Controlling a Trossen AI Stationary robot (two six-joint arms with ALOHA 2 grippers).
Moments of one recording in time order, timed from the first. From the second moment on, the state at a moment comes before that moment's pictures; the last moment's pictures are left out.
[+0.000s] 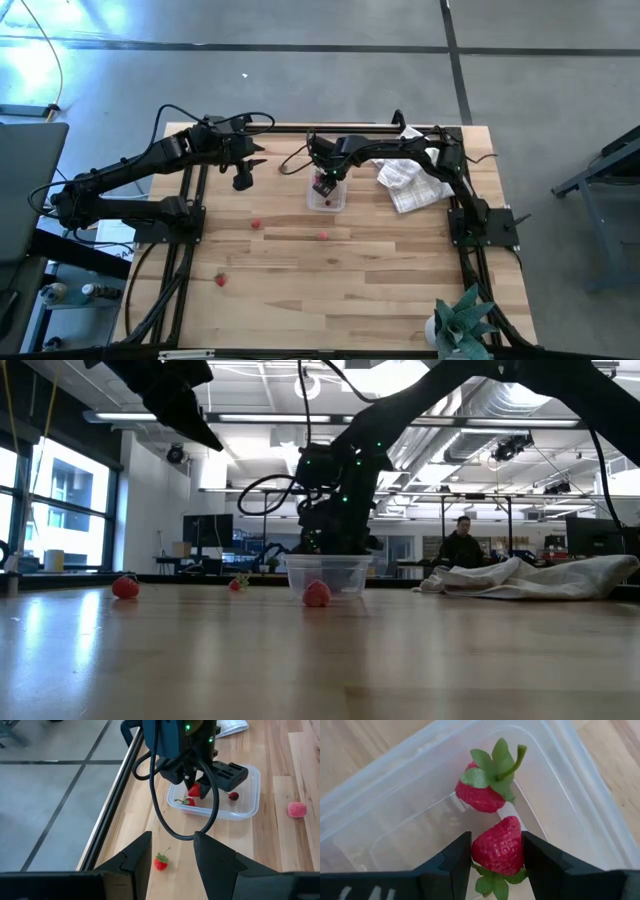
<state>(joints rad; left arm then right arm) 0.63 0.95 0.88 -0.58 0.06 0.37 -0.35 2.19 1.65 -0.74 -0.05 0.26</state>
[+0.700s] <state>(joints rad) 0.63 0.95 0.88 -0.58 0.06 0.37 -0.35 2.19 1.65 -0.74 -0.01 0.28</state>
